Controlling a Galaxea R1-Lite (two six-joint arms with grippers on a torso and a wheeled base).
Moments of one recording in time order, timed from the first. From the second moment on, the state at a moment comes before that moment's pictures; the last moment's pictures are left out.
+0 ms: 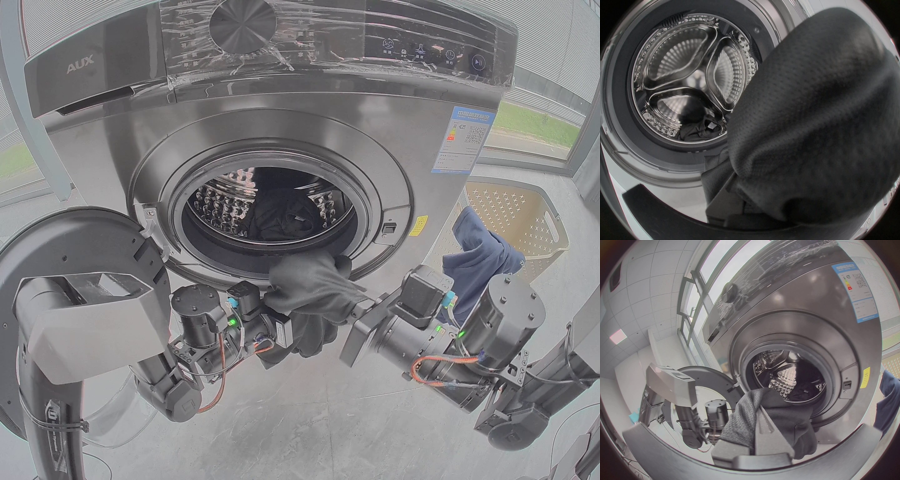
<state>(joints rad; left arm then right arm) -0.54 2.28 -0.74 -1.55 -0.16 -0.05 0.88 1.88 -0.58 -1.47 -0.08 0.14</state>
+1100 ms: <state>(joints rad) -0.58 1.85 -0.44 -1.55 -0.16 -0.10 0.82 1.96 -0.49 -1.48 -0.08 0.18</state>
